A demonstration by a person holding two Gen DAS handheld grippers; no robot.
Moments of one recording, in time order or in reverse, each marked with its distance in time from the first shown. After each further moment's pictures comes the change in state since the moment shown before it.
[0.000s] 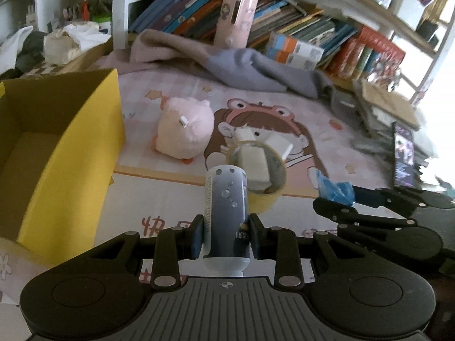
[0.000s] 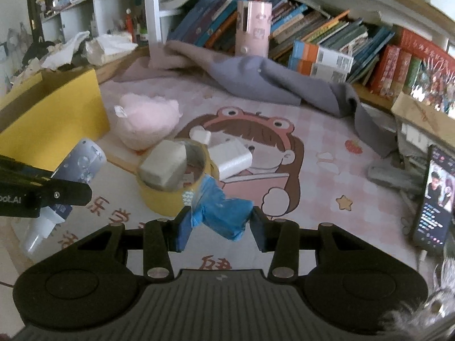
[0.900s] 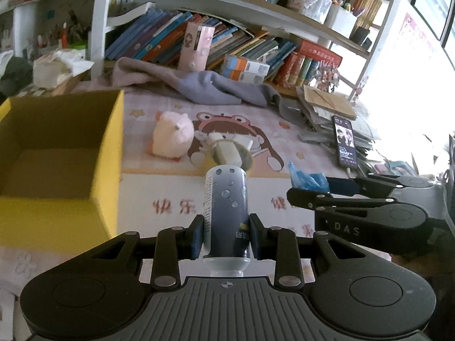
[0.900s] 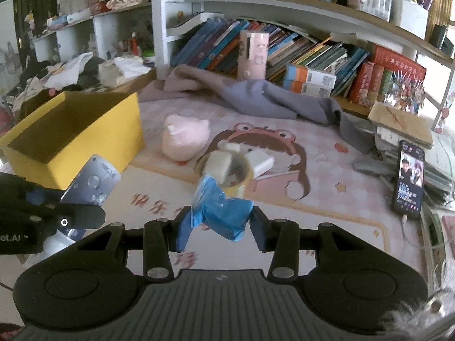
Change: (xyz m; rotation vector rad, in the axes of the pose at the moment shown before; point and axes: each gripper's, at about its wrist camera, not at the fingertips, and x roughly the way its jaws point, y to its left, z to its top) left arm -0.087 0.048 -0.048 0.121 -0.082 -0.195; right arm -0.083 0.093 -0.015 0.069 -0.045 -0.081
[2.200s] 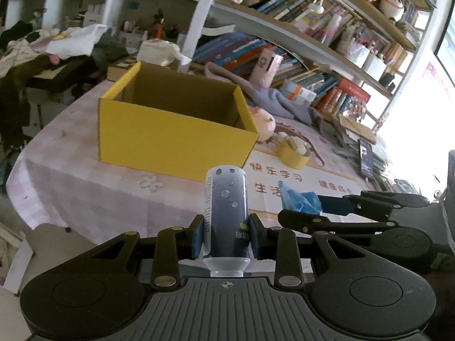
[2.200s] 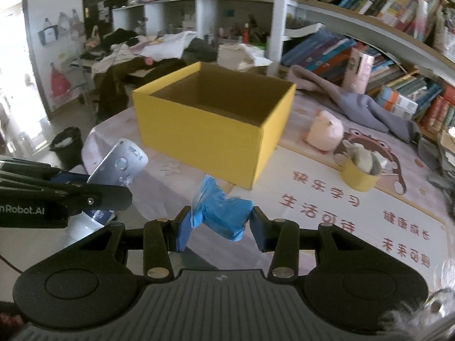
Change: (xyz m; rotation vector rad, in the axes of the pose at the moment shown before) left arm -0.151 0.121 -0.105 -0.176 -0.099 0.072; right arm -0.062 0.209 -0.041 -0.177 0.014 0.182
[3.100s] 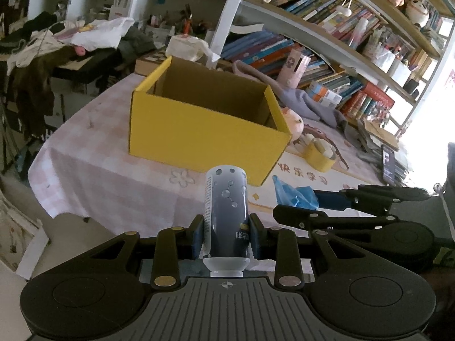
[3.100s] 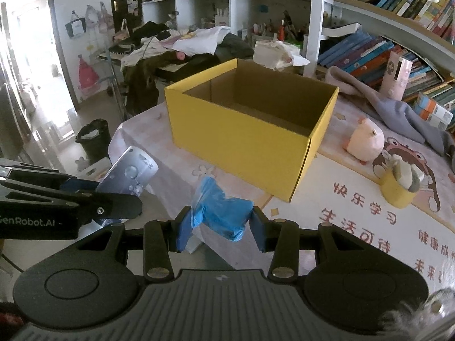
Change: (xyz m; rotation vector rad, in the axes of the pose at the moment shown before) left arm 0.000 0.018 0.004 -0.042 0.010 0.087; right arm 0.028 0.012 0.019 -0.043 0.015 0.119
